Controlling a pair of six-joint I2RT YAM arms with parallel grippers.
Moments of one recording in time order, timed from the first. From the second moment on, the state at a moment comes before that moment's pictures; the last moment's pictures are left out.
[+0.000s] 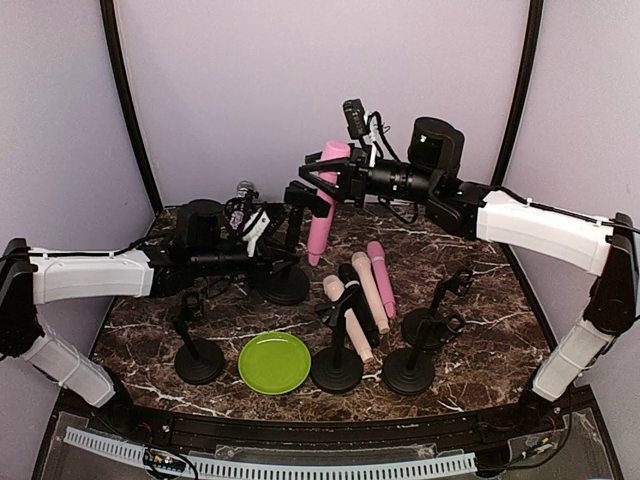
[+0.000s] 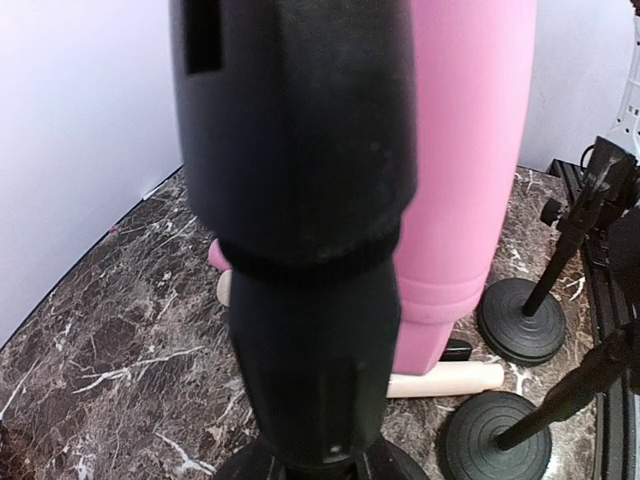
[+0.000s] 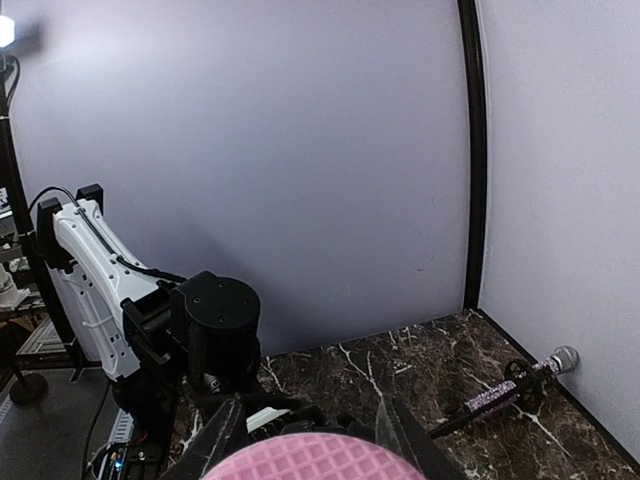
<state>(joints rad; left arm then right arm) -0.71 1.40 0.87 0.19 0.40 0.20 0.81 1.60 1.41 0.30 -0.61 0.14</state>
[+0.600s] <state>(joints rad) -0.72 1.73 0.84 0.51 0.32 0.13 0.81 1.61 1.18 0.40 -0.37 0.02</state>
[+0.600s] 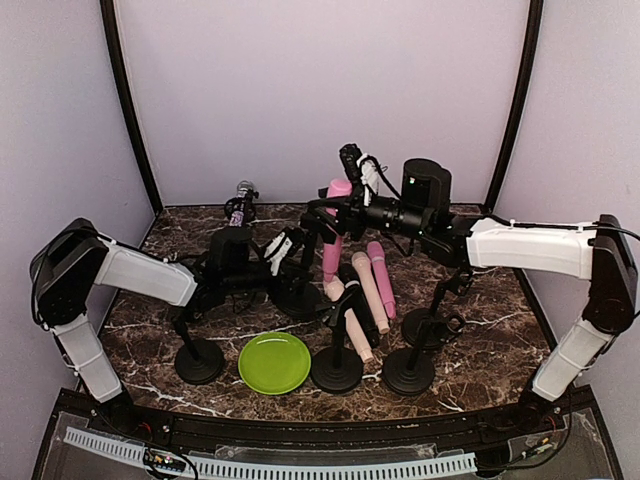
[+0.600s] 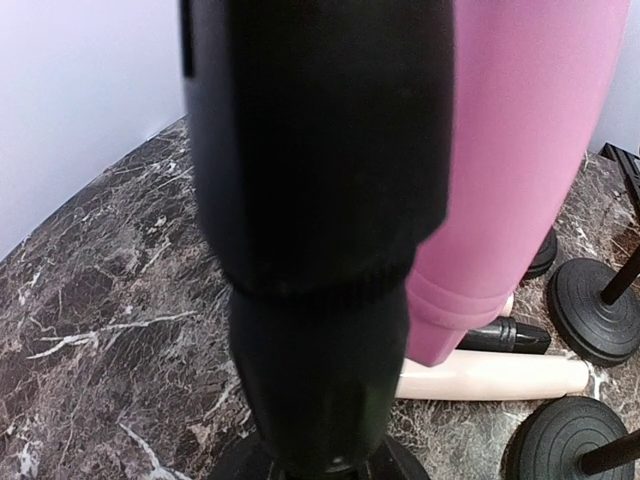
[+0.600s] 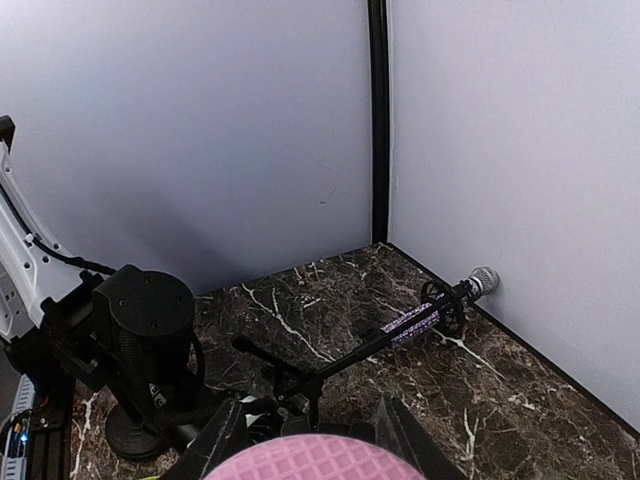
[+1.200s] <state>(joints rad) -0.72 1.59 0.76 0.39 0.30 0.05 0.84 1.65 1.11 0.45 -0.36 -0.09</state>
